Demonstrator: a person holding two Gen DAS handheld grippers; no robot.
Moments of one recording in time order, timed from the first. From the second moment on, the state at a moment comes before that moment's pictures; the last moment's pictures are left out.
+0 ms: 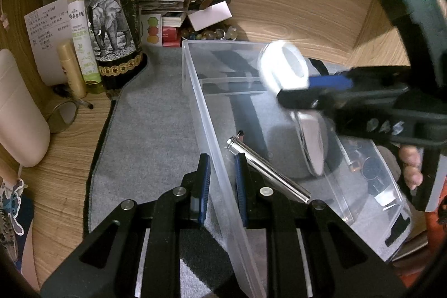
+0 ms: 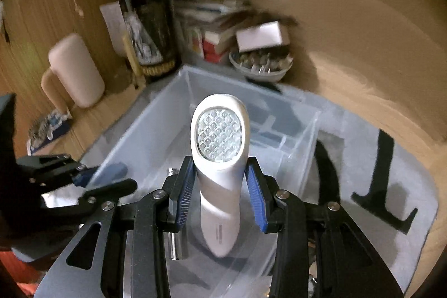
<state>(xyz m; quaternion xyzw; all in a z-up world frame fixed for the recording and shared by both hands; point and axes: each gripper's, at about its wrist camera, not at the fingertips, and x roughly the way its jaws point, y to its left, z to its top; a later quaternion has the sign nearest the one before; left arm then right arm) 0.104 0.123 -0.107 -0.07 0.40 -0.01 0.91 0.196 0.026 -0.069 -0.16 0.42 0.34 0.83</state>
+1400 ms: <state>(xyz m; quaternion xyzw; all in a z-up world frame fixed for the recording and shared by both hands) 0.102 0.128 -0.108 -0.07 0.40 -0.01 0.91 0.183 -0.054 -0.007 -0.13 0.32 0.27 0.90</state>
